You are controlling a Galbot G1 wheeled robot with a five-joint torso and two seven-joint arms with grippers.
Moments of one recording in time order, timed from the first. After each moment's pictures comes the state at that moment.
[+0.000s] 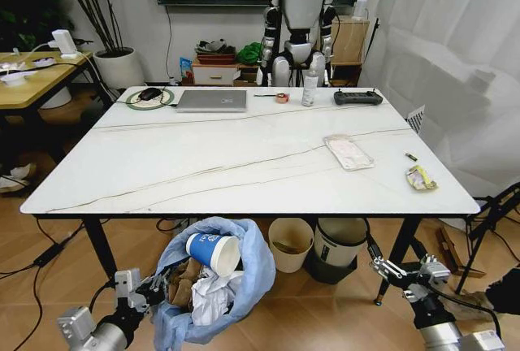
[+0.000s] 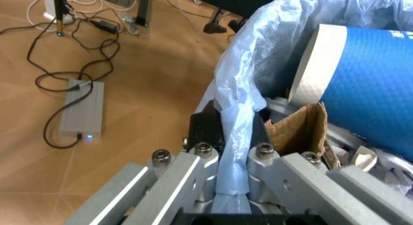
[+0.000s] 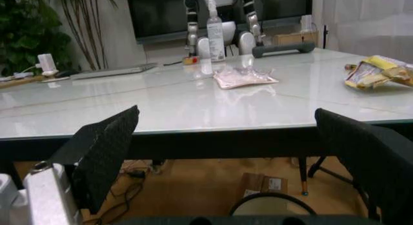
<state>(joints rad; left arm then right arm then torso) 1.94 -1.17 -0.74 -2.28 -0.80 0.29 0.04 -1.84 1.36 0.76 2.10 0.47 0.26 -0.29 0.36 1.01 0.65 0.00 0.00</state>
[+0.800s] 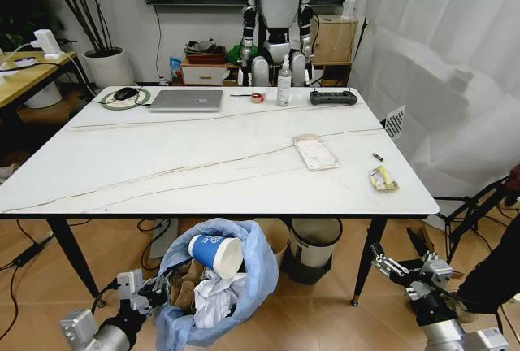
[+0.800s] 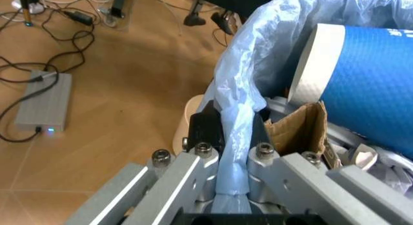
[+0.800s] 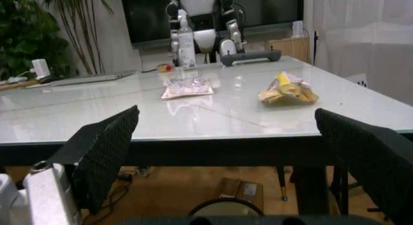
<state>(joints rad) 1.95 -1.19 -0.73 -2.30 -0.78 0.29 0.03 -1.83 1.34 0.77 2.10 0.50 0.27 -0.30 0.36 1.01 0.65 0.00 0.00</state>
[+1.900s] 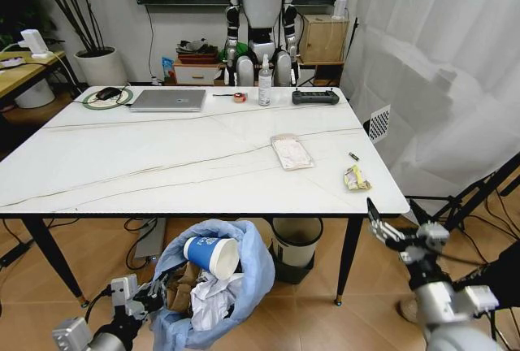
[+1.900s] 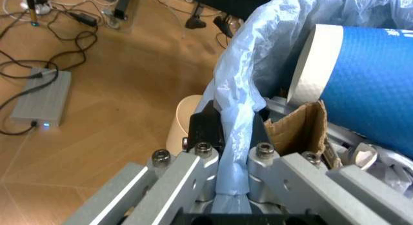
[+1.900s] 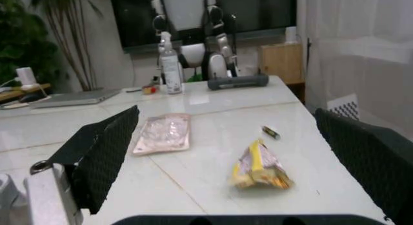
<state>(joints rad) 2.01 -1.25 -0.76 -2.34 -0.75 0.27 0.03 -1.59 1.06 0.63 2.26 0.60 -0.02 0.08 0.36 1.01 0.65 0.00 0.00</state>
